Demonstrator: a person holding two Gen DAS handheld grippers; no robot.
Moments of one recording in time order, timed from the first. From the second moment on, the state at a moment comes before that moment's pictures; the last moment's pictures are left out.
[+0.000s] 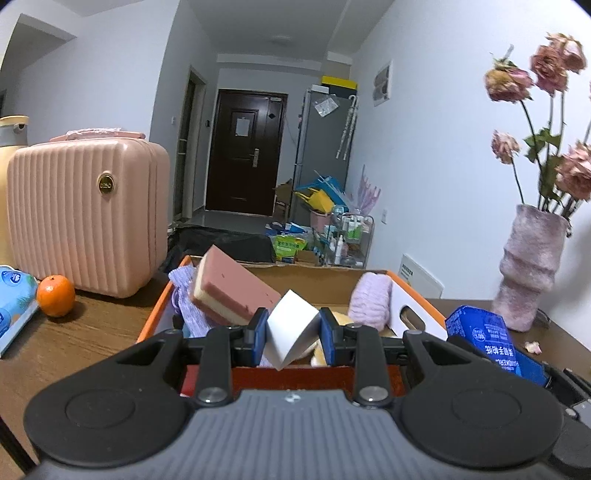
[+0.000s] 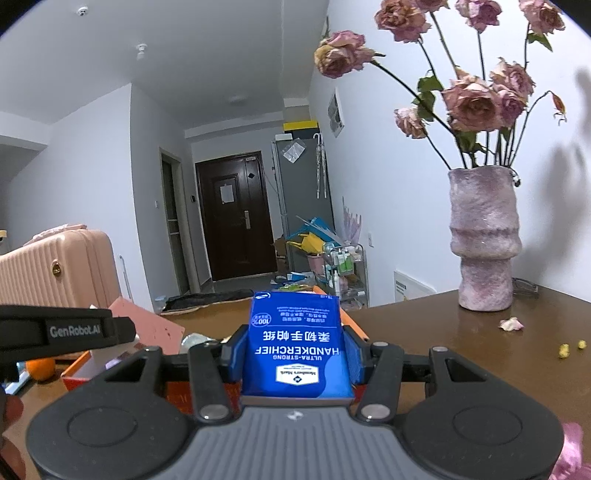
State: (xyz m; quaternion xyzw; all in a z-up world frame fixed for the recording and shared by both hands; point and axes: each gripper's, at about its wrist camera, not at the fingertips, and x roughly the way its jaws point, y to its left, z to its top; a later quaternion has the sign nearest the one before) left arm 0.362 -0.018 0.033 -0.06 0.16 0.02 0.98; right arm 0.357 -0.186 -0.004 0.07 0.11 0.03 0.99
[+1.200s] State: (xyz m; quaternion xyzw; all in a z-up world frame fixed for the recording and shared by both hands) left arm 0.479 -0.013 0.026 -0.06 0.13 0.06 0.99; right arm 0.475 -0.152 -0.013 0.02 0.11 0.03 0.99
